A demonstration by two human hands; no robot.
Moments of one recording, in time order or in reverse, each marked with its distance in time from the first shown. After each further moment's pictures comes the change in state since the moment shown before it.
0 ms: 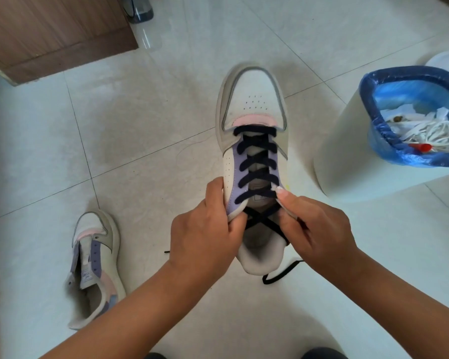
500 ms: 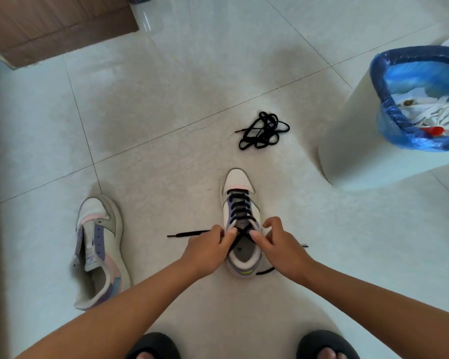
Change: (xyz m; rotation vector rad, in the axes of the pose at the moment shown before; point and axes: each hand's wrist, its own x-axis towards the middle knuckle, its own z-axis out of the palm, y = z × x) left_hand -0.037 -0.071 0.098 -0.163 -0.730 -0.373; right_hand -0.081 0.007 0.060 0.229 -0.828 1.097
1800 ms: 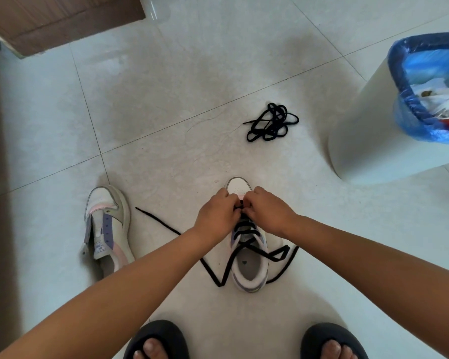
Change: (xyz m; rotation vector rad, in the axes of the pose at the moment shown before) left_hand 0.044 0.001 -0.012 0.241 0.282 0.259; right_hand 0.062 -0.038 -0.002 -0.557 -0.022 -0.289
